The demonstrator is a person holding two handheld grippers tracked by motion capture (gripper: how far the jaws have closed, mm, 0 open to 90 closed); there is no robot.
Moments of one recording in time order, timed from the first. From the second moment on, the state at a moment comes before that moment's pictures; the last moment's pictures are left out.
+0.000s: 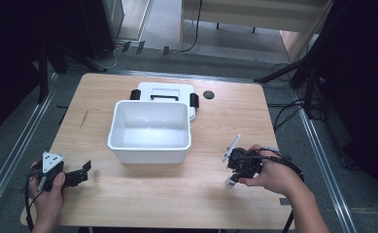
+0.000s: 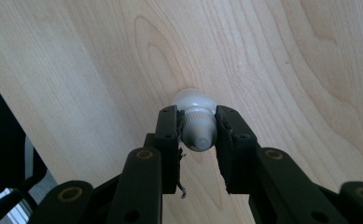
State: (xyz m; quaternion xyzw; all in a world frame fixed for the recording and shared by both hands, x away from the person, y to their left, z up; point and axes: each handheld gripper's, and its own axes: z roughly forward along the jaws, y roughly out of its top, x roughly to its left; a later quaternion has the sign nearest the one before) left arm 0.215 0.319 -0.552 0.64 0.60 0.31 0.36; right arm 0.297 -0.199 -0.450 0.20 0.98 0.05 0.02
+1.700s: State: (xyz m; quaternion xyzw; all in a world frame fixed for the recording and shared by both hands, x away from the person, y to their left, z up) left arm 0.215 0.320 -0.552 0.64 0.60 0.30 0.37; right arm 0.367 -0.113 -0.340 0.14 0.99 0.05 0.05
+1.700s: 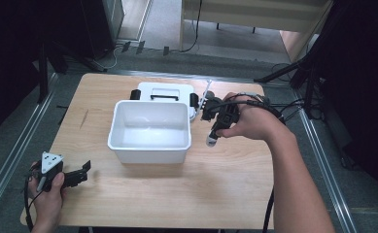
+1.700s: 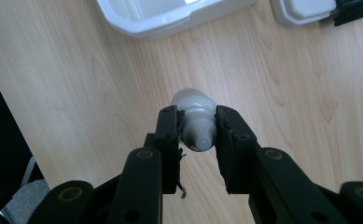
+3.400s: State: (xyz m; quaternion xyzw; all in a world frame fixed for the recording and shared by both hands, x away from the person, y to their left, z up) left arm 0.214 0.321 -0.552 0.64 0.60 0.30 0.37; right arm 0.389 -0.020 -0.324 0.08 0.99 0.06 0.06
